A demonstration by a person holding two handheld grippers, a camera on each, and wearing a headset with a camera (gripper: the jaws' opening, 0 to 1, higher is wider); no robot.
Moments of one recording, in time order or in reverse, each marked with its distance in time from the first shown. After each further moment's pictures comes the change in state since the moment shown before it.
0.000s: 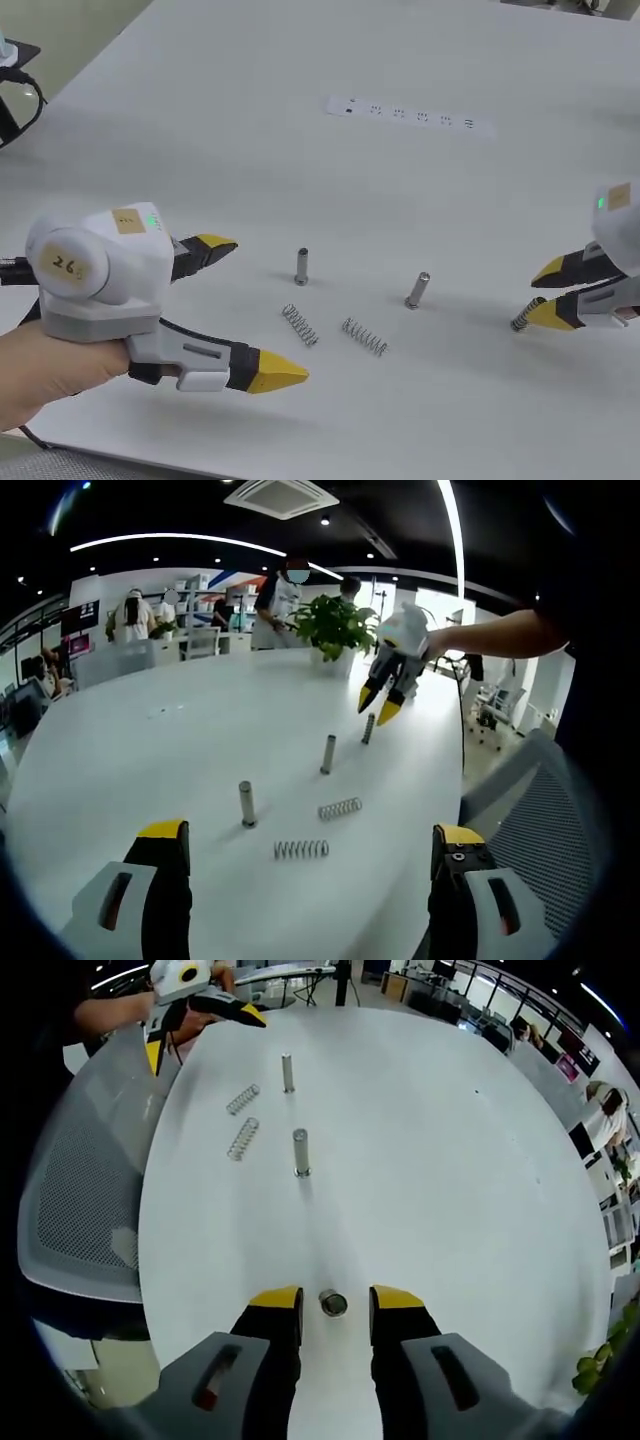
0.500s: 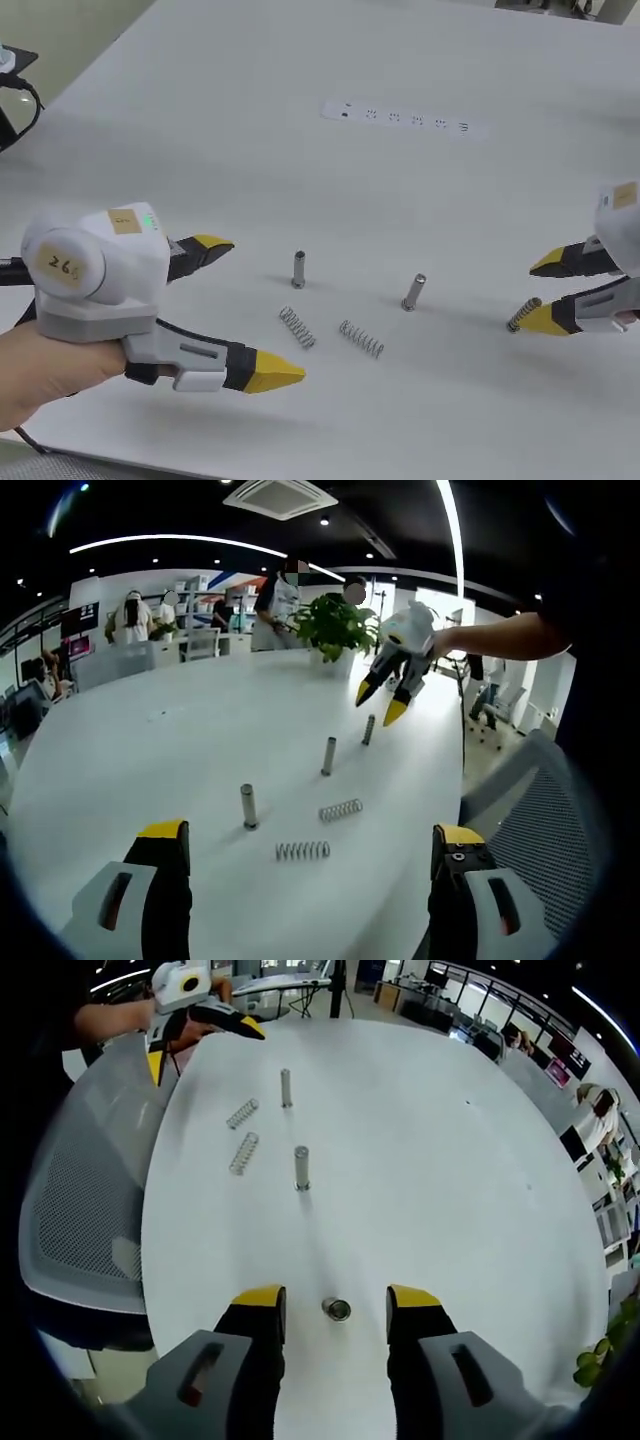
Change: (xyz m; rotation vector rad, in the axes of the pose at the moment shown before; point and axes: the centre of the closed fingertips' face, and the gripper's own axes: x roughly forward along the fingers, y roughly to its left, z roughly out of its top) left arm -0.002 0.000 0.002 0.006 0.000 0.003; right arm -0.008 0.003 0.009 0.020 -0.051 -0.030
